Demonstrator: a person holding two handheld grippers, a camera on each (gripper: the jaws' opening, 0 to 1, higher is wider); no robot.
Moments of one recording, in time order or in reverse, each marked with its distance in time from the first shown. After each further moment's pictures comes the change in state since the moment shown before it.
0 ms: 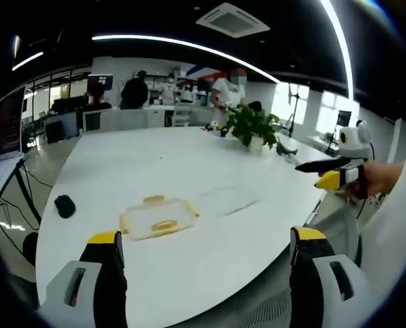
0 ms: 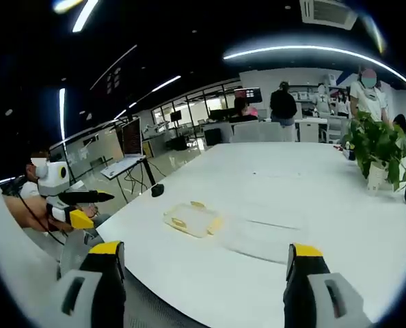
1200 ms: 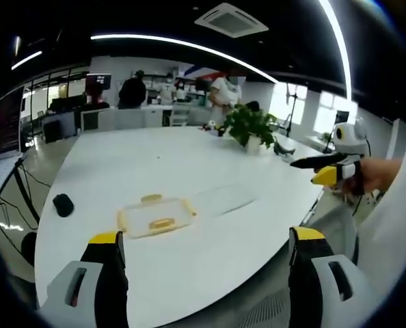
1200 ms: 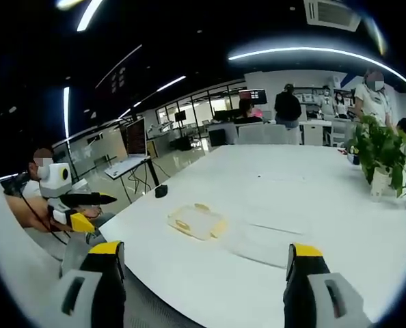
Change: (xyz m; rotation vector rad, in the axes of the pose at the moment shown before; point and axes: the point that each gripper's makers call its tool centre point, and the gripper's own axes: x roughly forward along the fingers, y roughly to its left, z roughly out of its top) left arm -0.005 -0.005 -0.002 0.002 0.007 -0.016; right arm 0.002 0.007 0.007 -0.025 -0.002 0.026
